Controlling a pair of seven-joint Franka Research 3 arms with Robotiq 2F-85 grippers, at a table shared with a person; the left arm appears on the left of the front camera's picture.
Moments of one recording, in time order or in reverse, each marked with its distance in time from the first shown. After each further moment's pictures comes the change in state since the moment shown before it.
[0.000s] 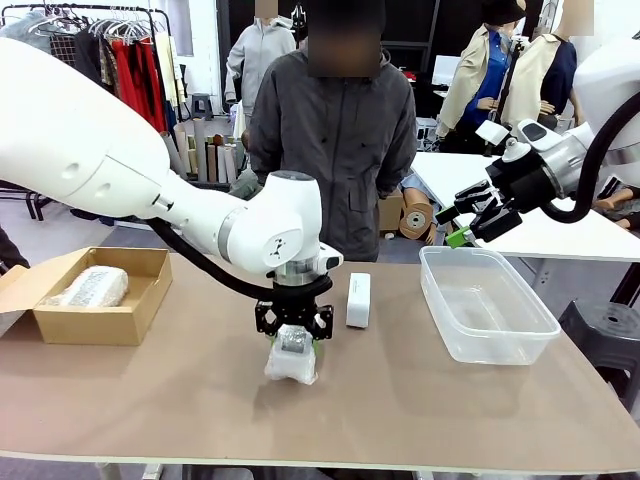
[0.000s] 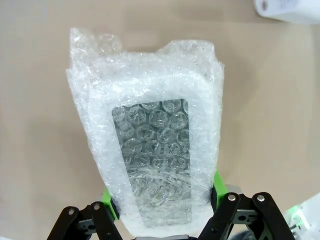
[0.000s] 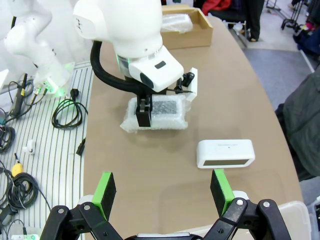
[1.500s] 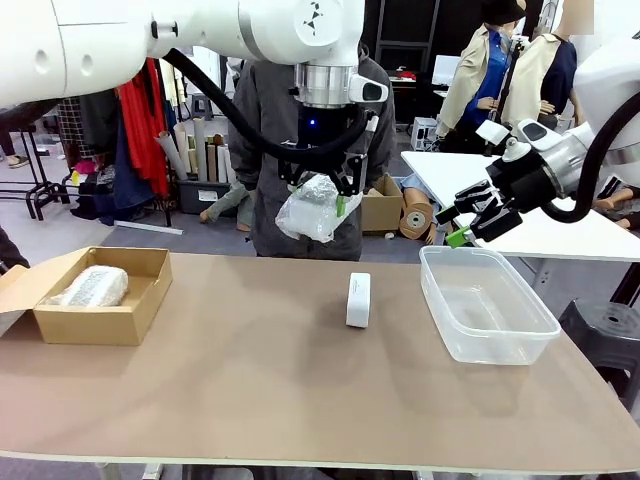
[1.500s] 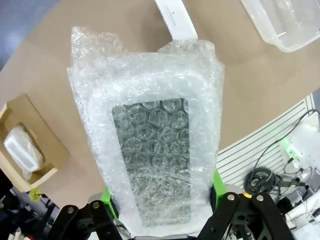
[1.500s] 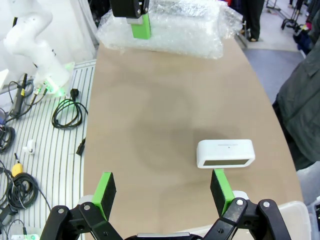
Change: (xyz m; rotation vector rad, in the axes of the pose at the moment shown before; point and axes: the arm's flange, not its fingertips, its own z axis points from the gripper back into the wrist) left arm 0.031 -0.044 0.276 0.043 -0.015 -0.323; right arm 0.000 0.000 0.000 0.000 0.000 0.000
